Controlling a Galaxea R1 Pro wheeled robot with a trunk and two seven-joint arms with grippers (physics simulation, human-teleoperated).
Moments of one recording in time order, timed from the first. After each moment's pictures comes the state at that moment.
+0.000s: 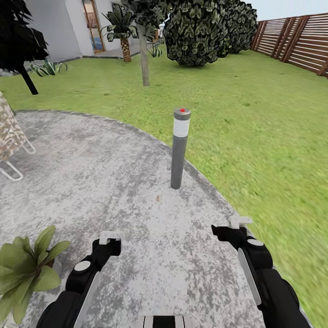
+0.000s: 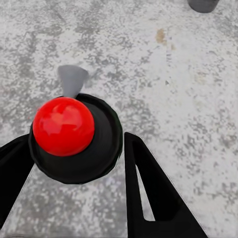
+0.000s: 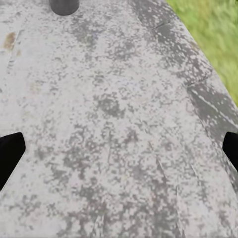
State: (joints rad) left arm -0.25 -0.02 -0.05 -1.42 0.00 0.46 0.01; right arm -0.37 -0.01 -0.03 -1.48 0.01 0.70 0.00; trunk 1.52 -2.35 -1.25
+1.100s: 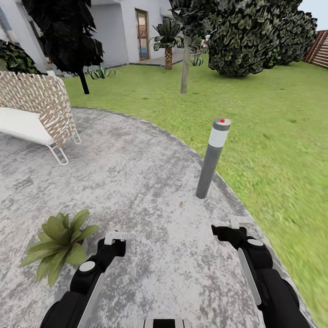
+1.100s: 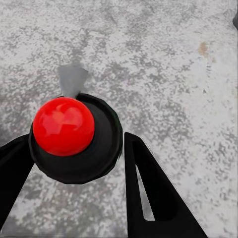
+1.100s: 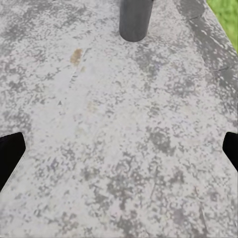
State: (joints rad) left arm -0.25 -0.02 -0.11 -1.42 0.00 0.46 0.01; right arm -0.37 -0.01 -0.03 -1.48 0.01 0.70 0.00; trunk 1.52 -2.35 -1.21
